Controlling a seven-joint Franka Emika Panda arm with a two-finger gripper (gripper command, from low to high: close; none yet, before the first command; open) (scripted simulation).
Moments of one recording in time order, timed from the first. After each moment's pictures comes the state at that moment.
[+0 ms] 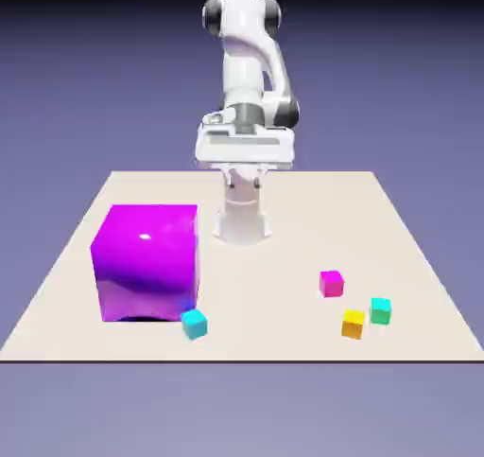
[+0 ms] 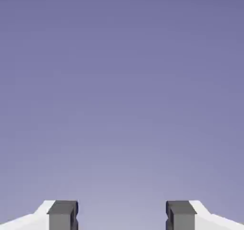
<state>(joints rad) 0.00 -0.53 0.02 -2.78 0.00 3.00 0.77</state>
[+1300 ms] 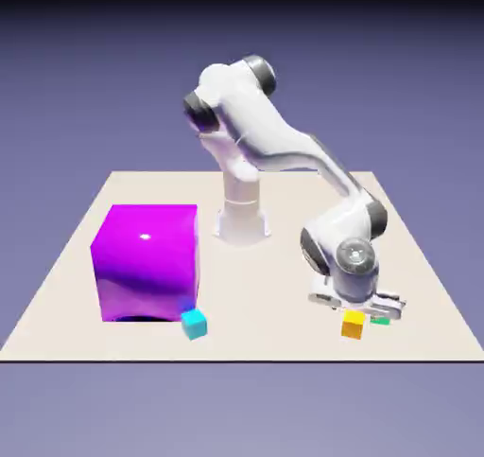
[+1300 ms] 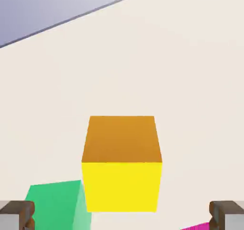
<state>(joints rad) -0.28 0.83 0.72 -1.91 -0.16 2.12 1.63</state>
